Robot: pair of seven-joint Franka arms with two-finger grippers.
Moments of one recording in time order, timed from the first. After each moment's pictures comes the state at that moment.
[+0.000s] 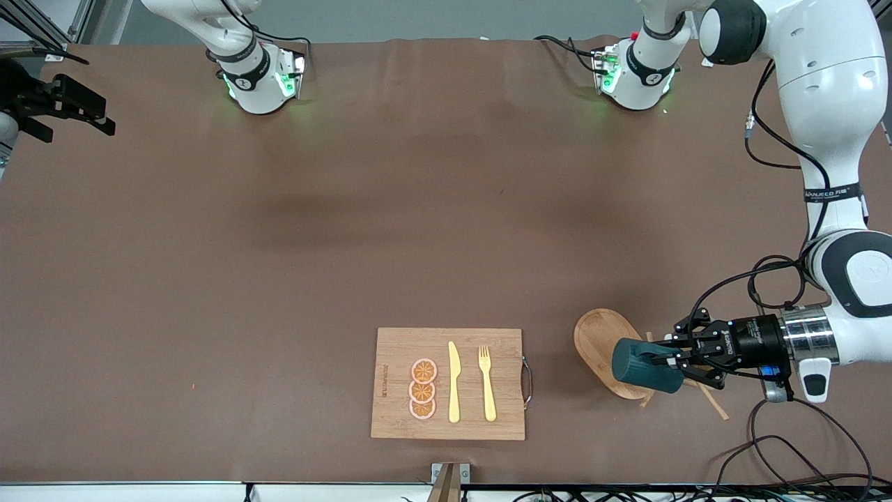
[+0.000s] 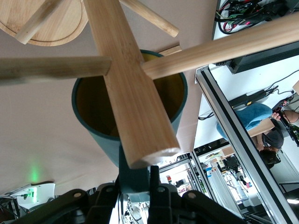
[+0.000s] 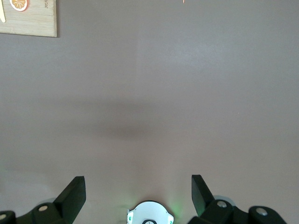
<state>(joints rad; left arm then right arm) -0.09 0.79 0.23 -1.10 -1.18 1.67 -0.86 0.02 -0.11 -0.03 -1.55 0.05 1.35 -0.08</state>
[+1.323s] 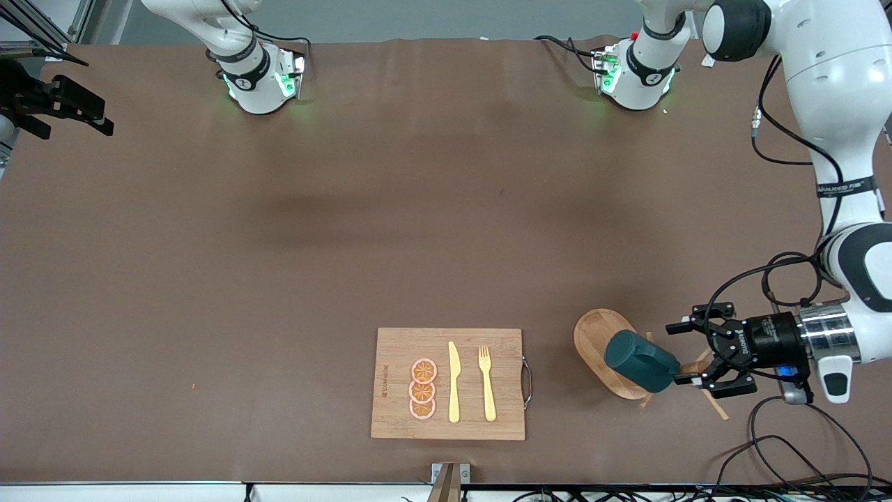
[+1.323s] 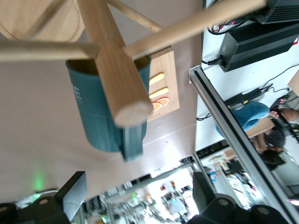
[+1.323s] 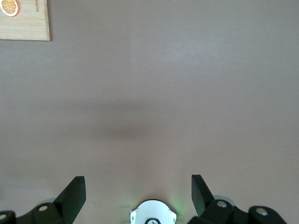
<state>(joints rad) -0.08 0.75 0.23 -1.07 -1.10 1.65 -0.86 0.02 -0.11 -0.03 -1.54 0.03 1.34 -0.03</state>
